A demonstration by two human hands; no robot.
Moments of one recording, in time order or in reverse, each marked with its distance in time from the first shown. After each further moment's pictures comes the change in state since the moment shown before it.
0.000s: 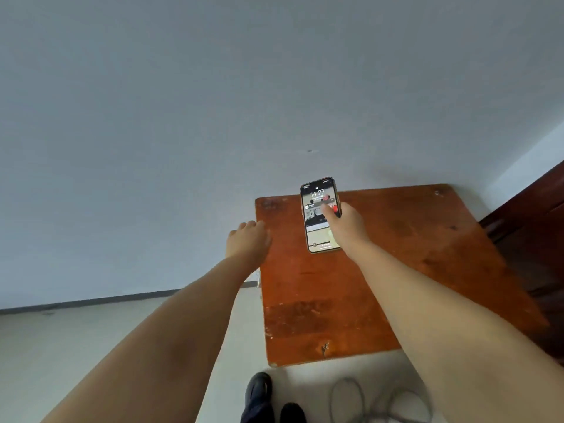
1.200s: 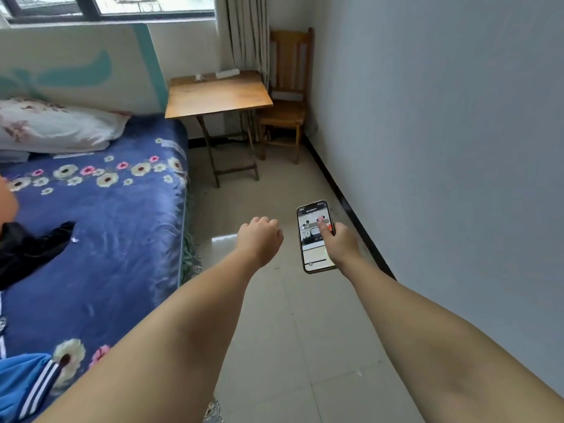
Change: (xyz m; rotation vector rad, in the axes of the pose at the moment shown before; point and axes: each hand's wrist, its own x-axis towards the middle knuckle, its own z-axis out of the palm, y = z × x) left_hand -0.616 -0.447 -0.132 0.097 0.447 -1.249; right_hand -0.550 -0.257 0.492 -0.157 -1.198 -0.754
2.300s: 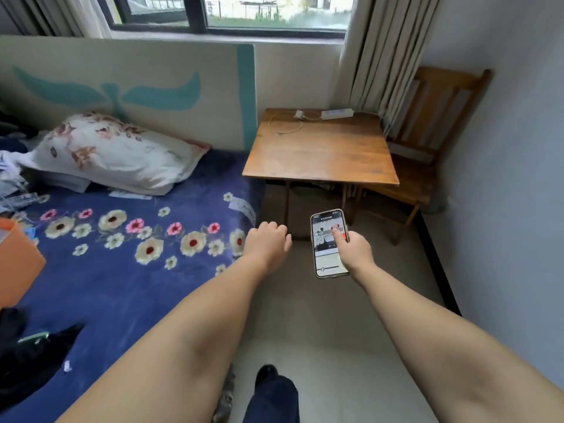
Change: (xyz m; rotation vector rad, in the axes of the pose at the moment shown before) left_hand 0.567 -0.413 -0.013 0.024 -0.011 -0.310; right_hand 0.622 -0.274 0.354 -0.069 -0.277 -0.097
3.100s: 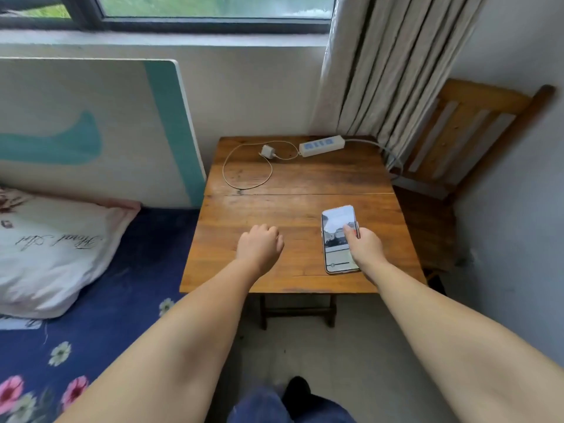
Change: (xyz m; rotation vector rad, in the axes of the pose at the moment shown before) left_hand 0.558 -0.044 0.038 -0.073 -0.074 0.047; right_hand 0.532 -0.102 -0.020 -0.056 0.065 0.132
